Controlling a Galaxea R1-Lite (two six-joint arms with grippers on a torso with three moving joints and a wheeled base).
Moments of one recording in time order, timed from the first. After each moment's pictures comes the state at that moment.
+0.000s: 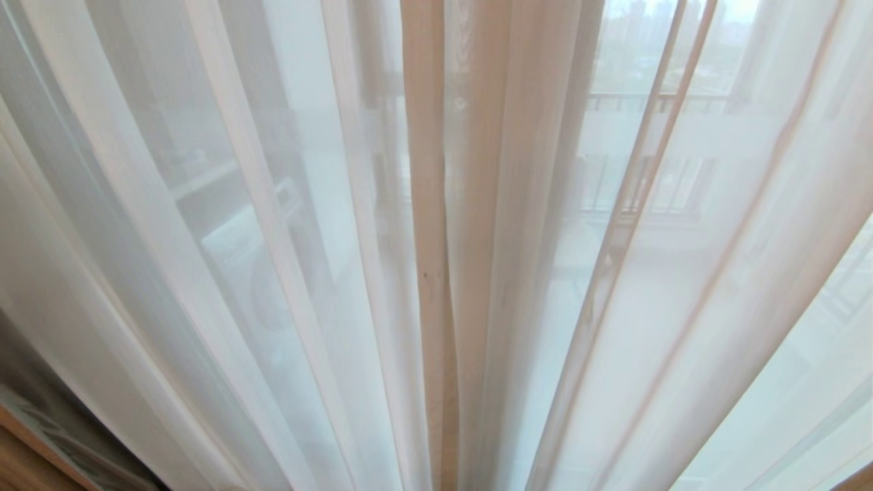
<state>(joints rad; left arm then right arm) 0.00 0.00 0.00 0.00 -0.01 0.05 -0.01 0.26 -0.11 -0.13 -0.08 -0.06</state>
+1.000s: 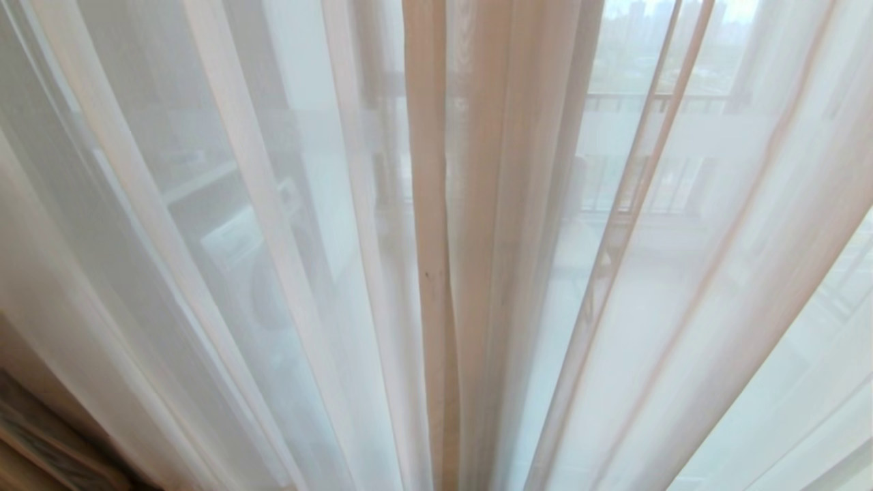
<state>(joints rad) 0.00 0.00 0.00 0.00 -0.01 0.05 0.00 0.00 0.00 0.00 -0.01 -0.03</state>
